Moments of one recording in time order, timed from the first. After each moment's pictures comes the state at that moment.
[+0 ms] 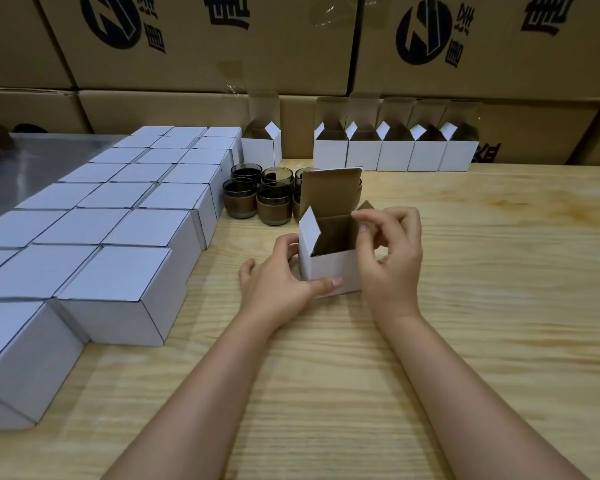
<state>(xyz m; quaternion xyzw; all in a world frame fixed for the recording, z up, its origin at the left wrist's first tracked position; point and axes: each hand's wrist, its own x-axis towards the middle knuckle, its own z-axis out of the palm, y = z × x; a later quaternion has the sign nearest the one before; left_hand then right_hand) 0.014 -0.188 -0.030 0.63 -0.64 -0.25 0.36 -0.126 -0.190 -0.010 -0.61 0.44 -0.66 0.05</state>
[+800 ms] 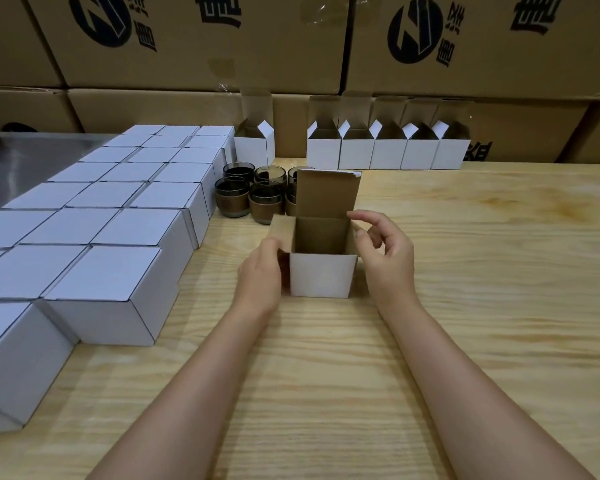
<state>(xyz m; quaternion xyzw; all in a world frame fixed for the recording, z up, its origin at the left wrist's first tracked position) 0.013 -0.183 -0.023 0.58 -0.47 -0.42 0.52 -0.144 -0.200 -0.017 -0.59 0.46 -0.62 0.25</state>
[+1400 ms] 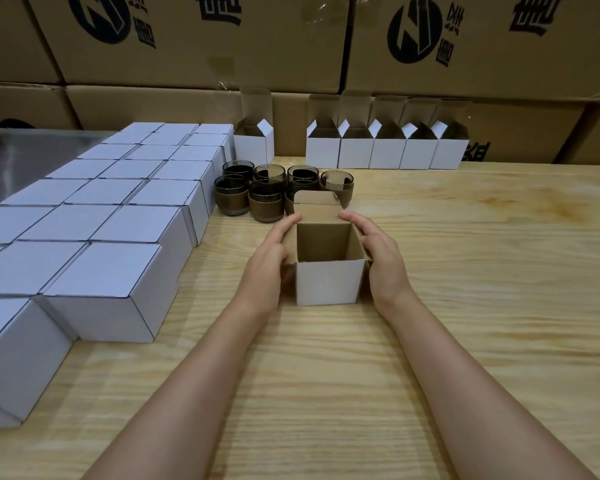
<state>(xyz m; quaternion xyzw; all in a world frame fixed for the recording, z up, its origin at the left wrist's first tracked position) 0.015 -0.186 -0.023 0.46 -0.56 -0.44 0.52 -0.145 -0.205 -0.019 -0.57 0.44 -0.56 0.41</state>
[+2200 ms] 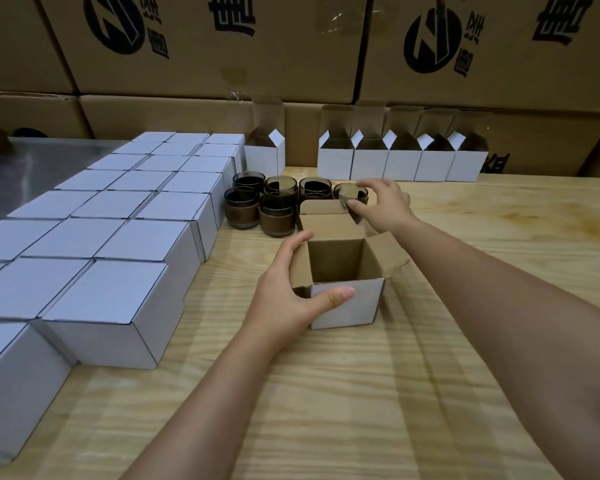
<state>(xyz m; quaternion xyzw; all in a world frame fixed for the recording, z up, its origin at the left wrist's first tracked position) 0.020 -0.181 -0.027 0.48 -0.64 -0.33 0.50 -0.158 -0.341 0.011 -0.67 0.65 -0.31 0.16</state>
